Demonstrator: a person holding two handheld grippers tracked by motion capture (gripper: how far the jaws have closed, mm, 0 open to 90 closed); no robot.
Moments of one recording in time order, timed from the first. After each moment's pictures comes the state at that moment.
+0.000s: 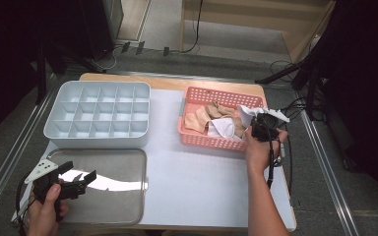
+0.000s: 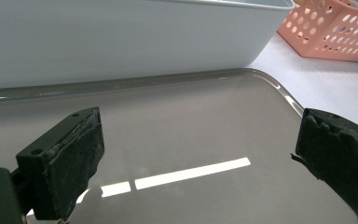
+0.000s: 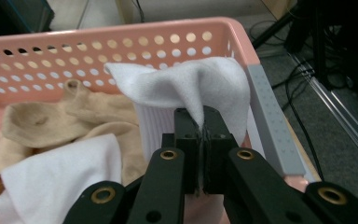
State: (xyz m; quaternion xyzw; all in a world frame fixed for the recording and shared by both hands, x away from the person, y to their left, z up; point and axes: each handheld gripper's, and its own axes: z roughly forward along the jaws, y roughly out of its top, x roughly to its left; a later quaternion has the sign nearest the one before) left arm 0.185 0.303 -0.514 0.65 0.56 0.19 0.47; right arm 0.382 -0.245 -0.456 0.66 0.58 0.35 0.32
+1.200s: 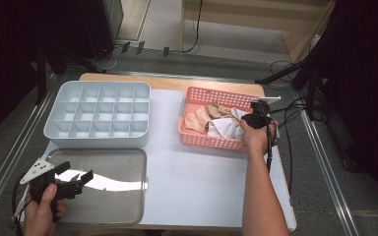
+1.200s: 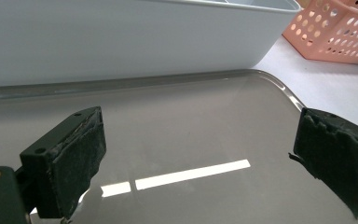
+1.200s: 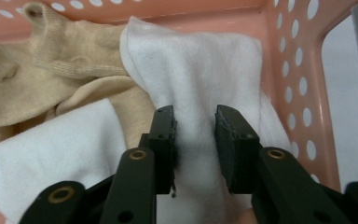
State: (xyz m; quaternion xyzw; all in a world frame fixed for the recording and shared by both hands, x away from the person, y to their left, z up) left arm 0.183 0.310 -0.514 0.65 0.56 0.19 0.47; right arm 0.448 -0.245 -0.468 0.73 0.63 0.22 0.14
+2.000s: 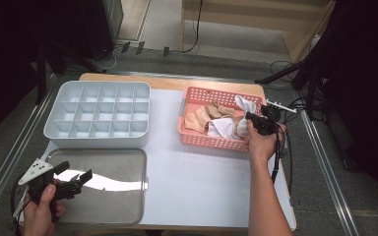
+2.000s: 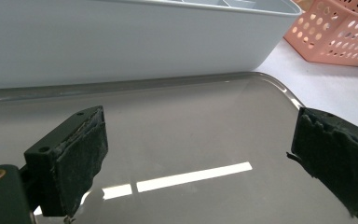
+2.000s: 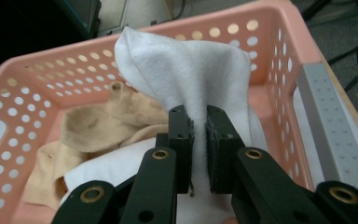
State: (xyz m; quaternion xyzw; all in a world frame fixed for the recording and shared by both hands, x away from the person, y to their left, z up) left arm 0.181 0.311 -0.513 0.65 0.56 0.20 0.47; right arm 0.403 -0.254 -0.447 0.67 0.59 0.40 0.21
